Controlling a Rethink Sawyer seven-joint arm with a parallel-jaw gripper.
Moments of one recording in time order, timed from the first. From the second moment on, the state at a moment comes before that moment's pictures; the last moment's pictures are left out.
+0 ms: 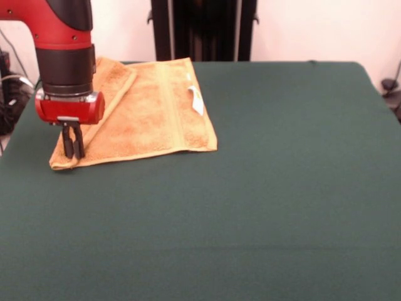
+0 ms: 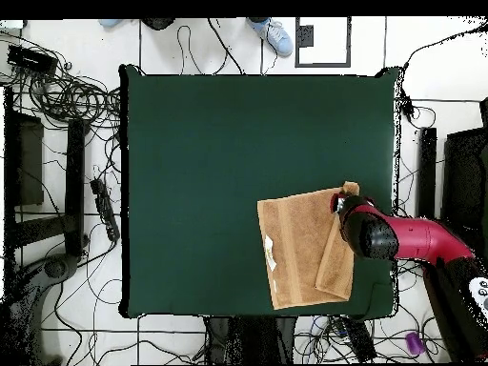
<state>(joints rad) -0.89 -0.45 0.44 1.60 -0.82 0.30 1.85</state>
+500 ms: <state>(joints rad) -0.89 -0.45 0.44 1.60 -0.82 0.30 1.85</state>
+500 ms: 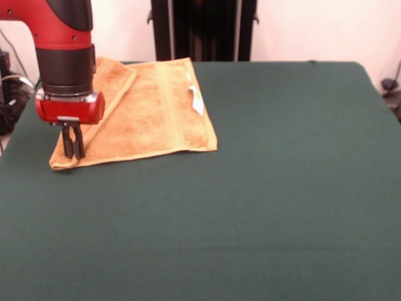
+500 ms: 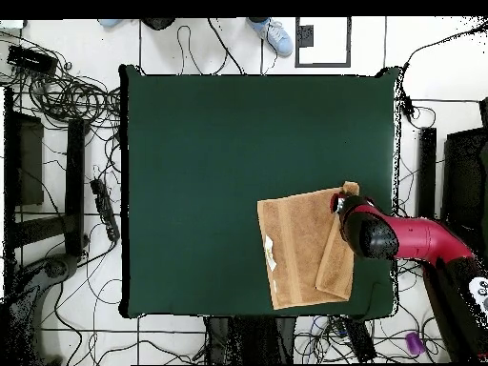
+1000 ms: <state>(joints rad) -0.91 -0.47 0.46 1.60 -0.81 0.37 1.85</state>
